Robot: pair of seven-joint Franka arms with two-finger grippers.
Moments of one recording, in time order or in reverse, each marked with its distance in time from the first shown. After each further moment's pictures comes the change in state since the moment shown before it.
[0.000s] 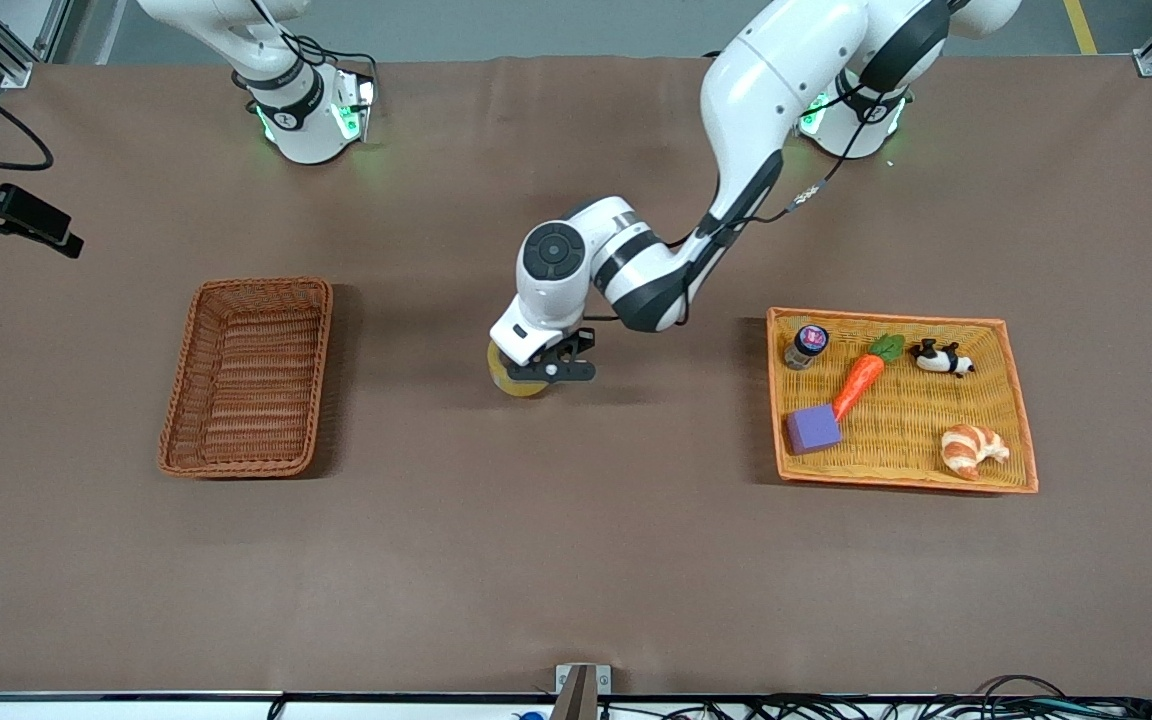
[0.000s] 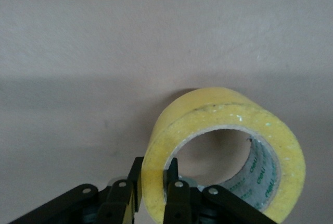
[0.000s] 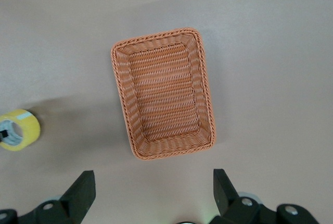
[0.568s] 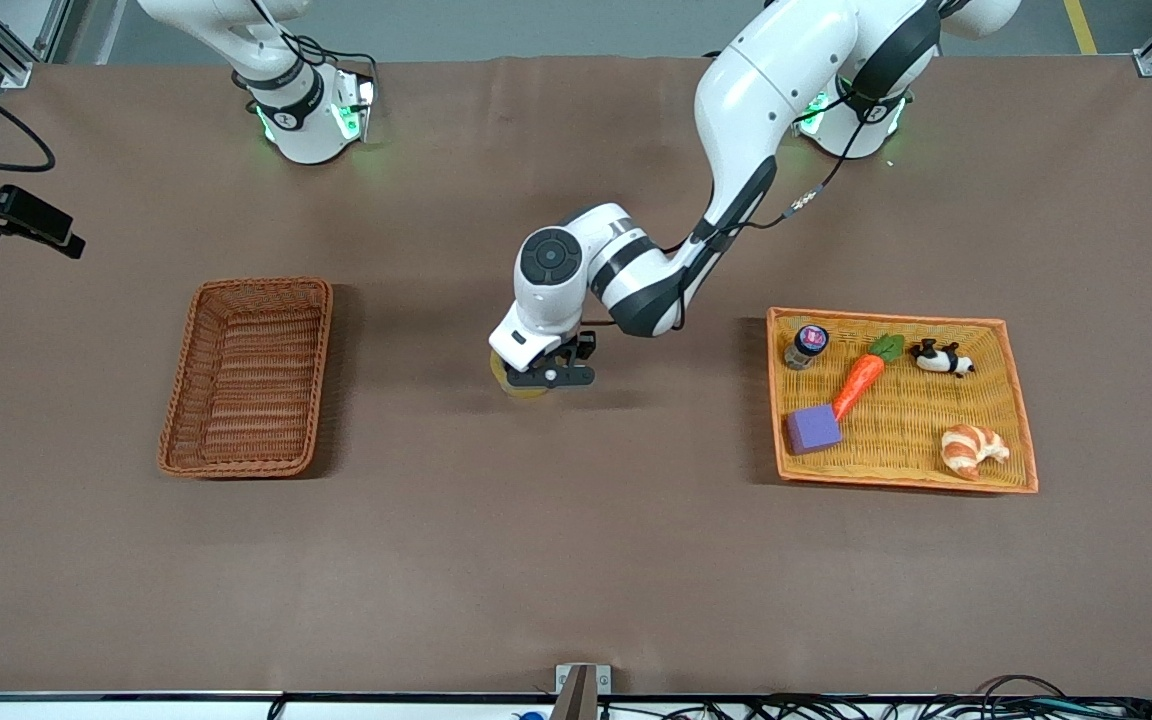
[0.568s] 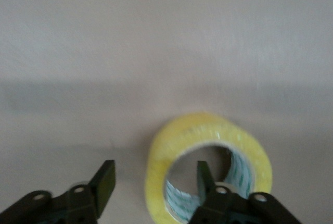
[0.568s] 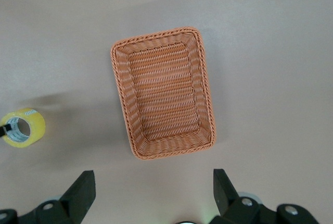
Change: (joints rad) left arm -0.004 -0.014 0.054 0.046 0.010 -0.017 -0.015; right arm 0.000 0.000 0.001 -0.004 0.001 0.004 0.000
